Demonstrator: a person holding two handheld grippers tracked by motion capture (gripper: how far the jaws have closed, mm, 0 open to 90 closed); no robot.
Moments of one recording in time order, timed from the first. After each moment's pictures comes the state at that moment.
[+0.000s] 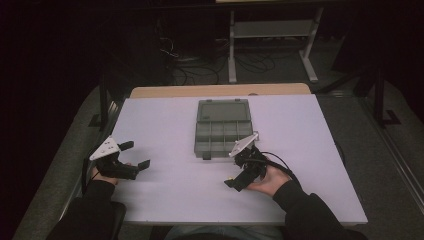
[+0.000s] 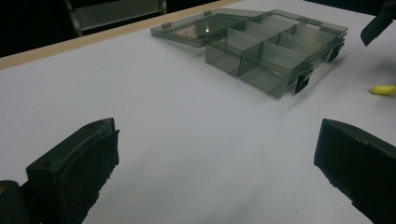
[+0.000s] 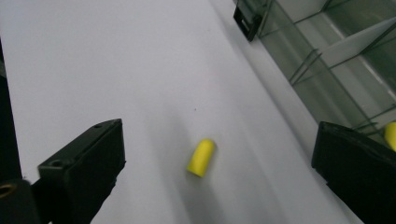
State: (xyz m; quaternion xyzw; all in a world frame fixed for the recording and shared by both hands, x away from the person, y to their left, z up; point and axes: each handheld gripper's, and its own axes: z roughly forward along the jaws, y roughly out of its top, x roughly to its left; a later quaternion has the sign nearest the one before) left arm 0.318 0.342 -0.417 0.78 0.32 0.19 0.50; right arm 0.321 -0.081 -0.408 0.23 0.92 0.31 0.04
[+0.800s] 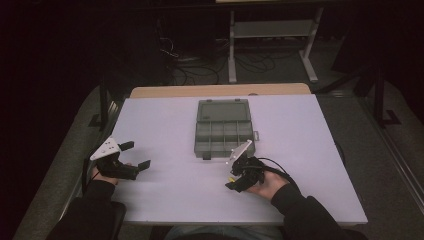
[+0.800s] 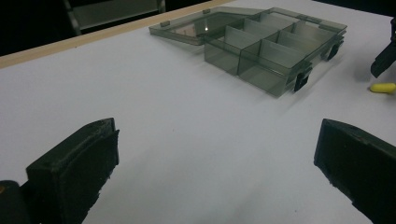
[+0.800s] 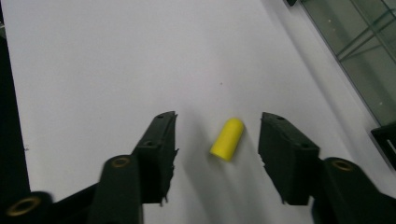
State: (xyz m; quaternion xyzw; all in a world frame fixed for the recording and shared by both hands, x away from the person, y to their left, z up) left arm 0.318 0.341 -0.417 0.78 0.32 0.19 0.50; right arm 0.313 -0.074 -0.424 0.21 0.94 0.27 0.02
